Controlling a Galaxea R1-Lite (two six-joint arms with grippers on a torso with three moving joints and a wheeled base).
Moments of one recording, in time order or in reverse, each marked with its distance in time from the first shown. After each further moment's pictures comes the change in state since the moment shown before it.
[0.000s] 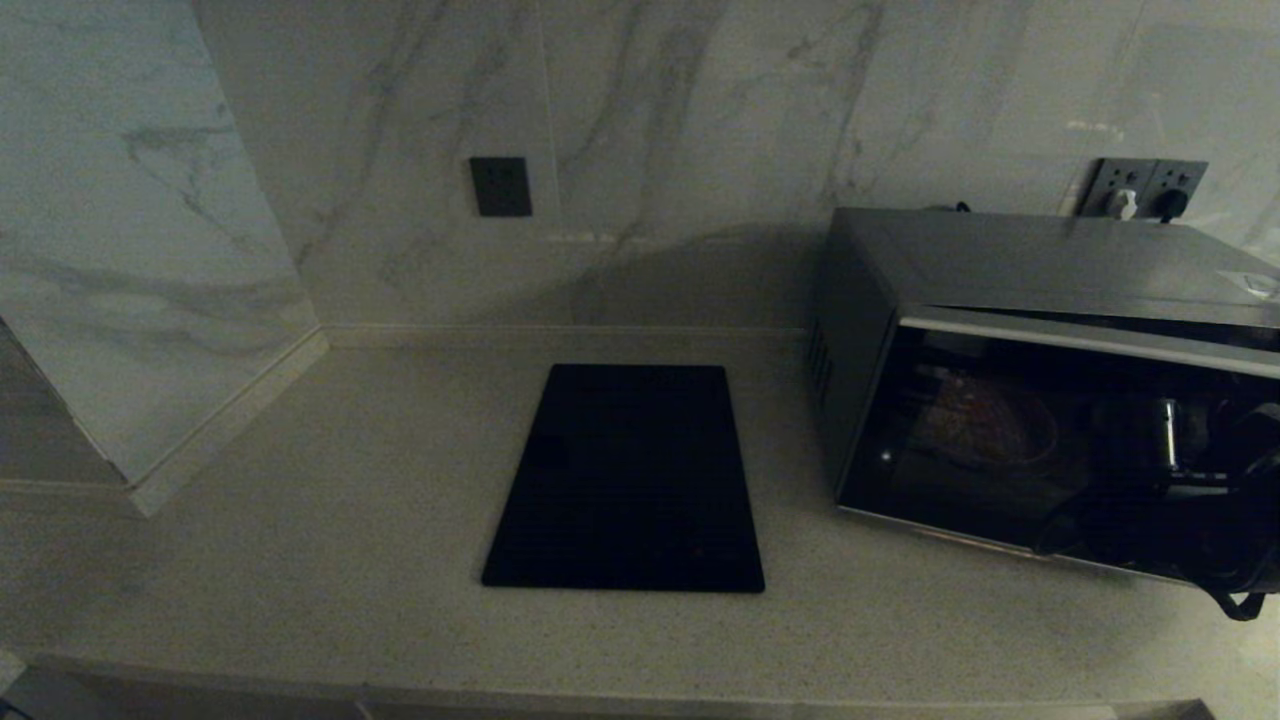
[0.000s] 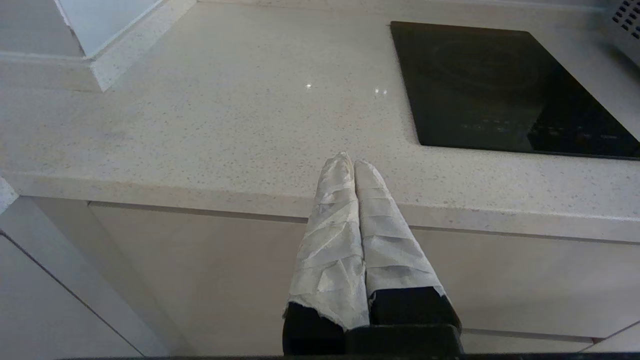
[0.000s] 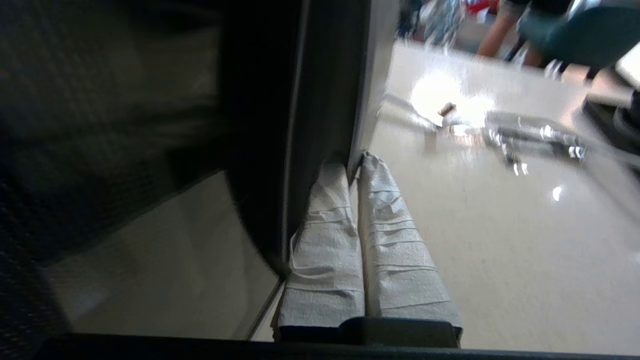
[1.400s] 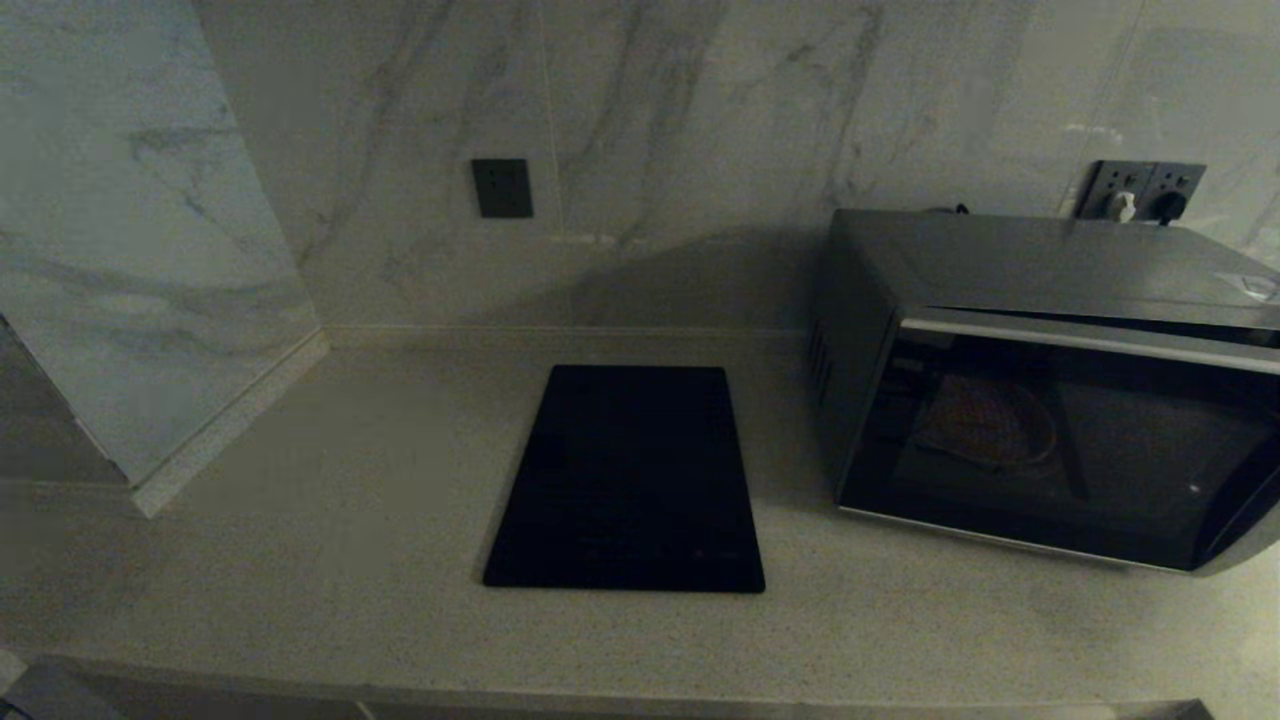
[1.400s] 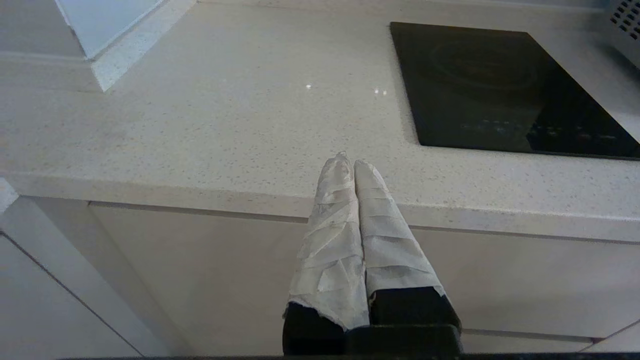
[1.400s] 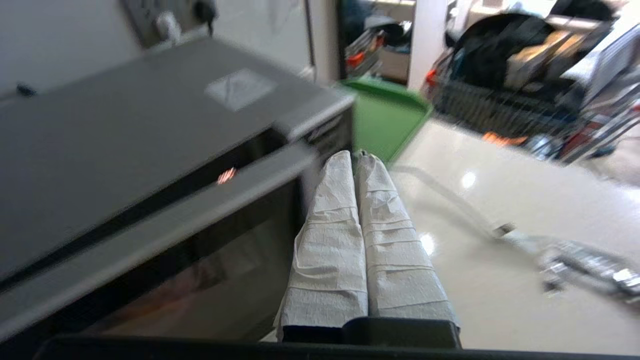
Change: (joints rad) left arm 0.000 0.000 0.000 0.000 0.000 0.000; right arm 0.123 -0.890 -0.166 0.469 0.387 -0.394
